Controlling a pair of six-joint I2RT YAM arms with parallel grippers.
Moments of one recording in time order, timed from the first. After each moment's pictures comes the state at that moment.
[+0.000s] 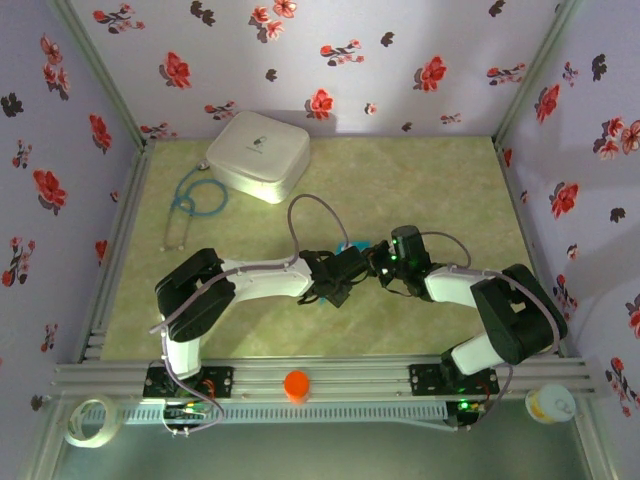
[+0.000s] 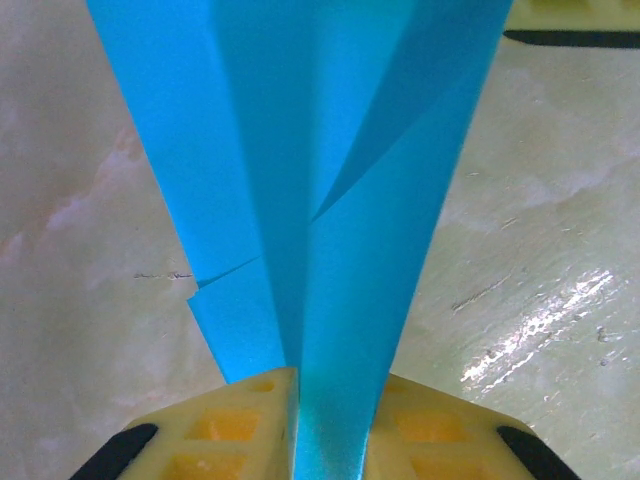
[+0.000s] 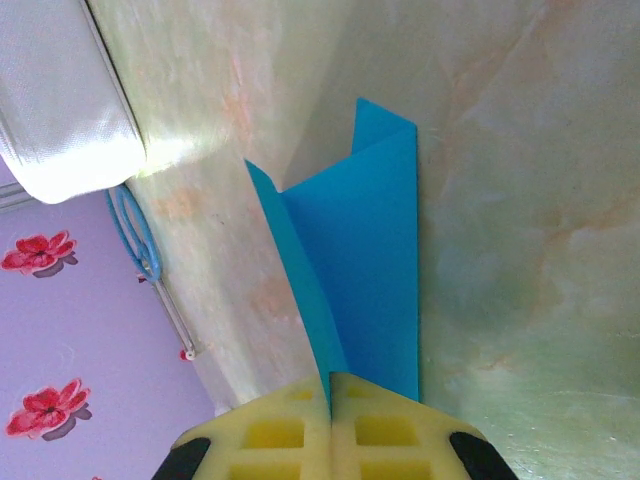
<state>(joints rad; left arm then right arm) -1.13 1.87 1.22 -0.54 -0.26 -0.32 0.46 1.47 0.47 0.32 -0.39 1.42</state>
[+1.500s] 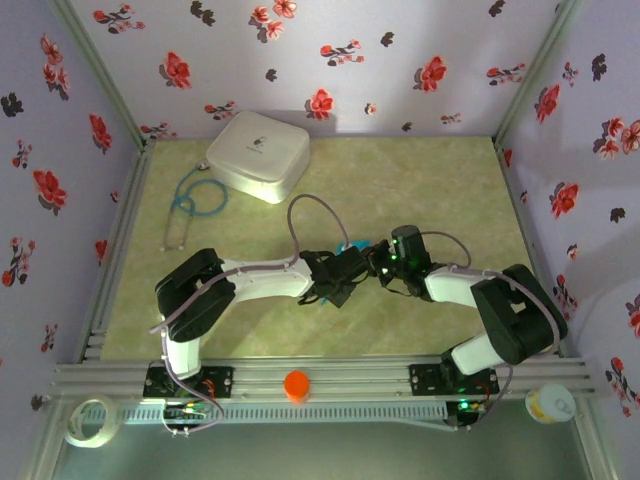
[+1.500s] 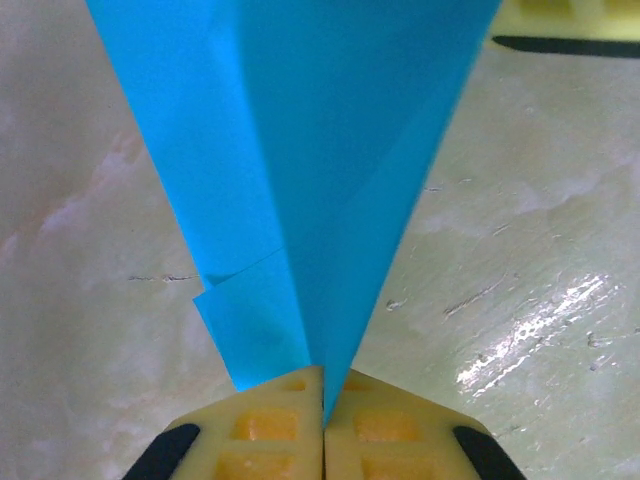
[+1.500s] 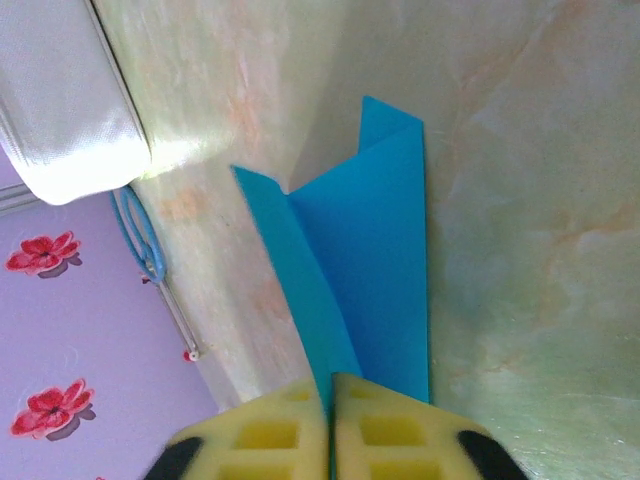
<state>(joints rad) -1.13 1.87 1.22 -0.54 -0.26 -0.33 0.46 1.47 0.47 0.33 -0.39 1.42</state>
